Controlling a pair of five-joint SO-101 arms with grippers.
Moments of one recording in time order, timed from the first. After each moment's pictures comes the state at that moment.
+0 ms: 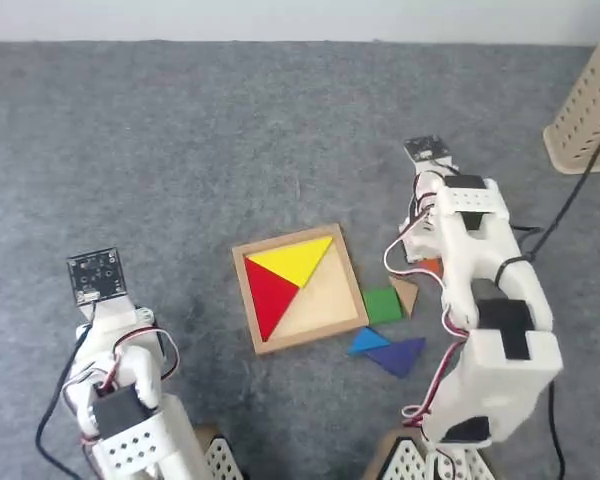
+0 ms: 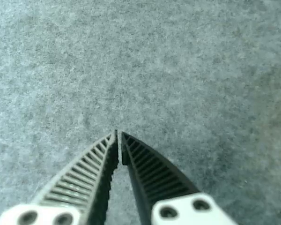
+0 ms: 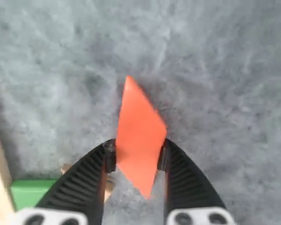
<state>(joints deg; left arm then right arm) -32.0 -103.7 97.2 67.3 -4.3 -3.7 12.4 17.3 62.1 13.1</state>
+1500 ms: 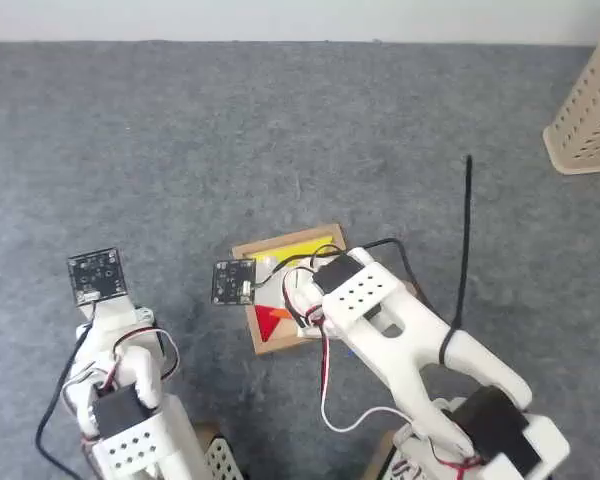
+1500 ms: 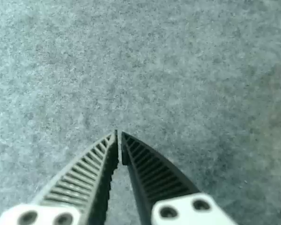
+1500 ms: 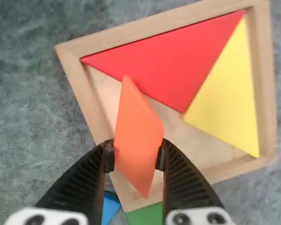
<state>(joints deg) -32.0 -103.7 97.2 67.3 -4.3 -44.1 -11.1 41.2 55.1 50.3</state>
